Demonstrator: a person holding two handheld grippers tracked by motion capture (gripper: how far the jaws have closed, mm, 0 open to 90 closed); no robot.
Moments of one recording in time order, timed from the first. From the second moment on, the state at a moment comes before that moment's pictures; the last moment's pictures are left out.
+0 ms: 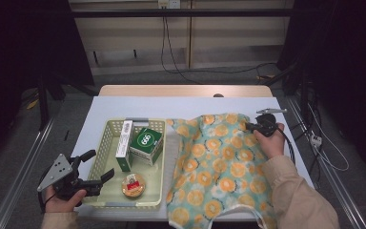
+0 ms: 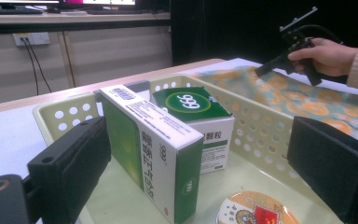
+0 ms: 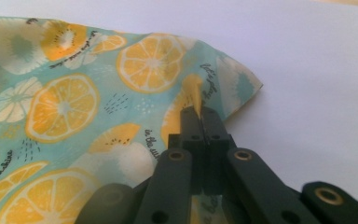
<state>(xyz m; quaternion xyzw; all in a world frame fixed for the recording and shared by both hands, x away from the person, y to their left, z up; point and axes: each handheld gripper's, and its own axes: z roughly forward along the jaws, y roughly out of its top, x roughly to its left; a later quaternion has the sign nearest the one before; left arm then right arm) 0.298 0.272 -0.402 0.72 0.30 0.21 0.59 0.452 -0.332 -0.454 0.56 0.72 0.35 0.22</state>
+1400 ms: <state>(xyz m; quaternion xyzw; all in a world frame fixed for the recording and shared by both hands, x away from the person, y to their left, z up) 0.296 0.270 -0.401 0.71 0.31 0.20 0.60 0.305 -0.289 -0.425 0.39 0.80 0.43 0.16</state>
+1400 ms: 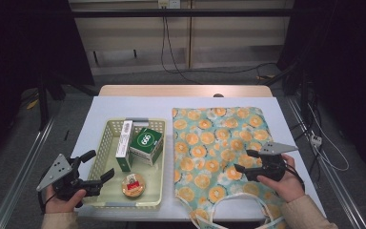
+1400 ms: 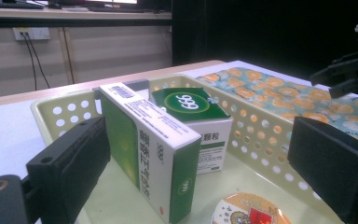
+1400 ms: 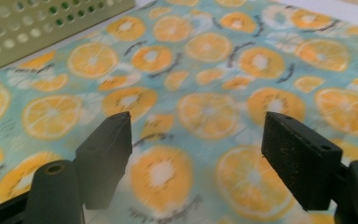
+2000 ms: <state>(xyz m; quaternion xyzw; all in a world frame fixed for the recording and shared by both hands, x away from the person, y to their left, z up) 0.294 0.270 -0.401 0.71 0.31 0.21 0.59 0.265 -0.249 -0.453 0.29 0.86 0.40 0.10</state>
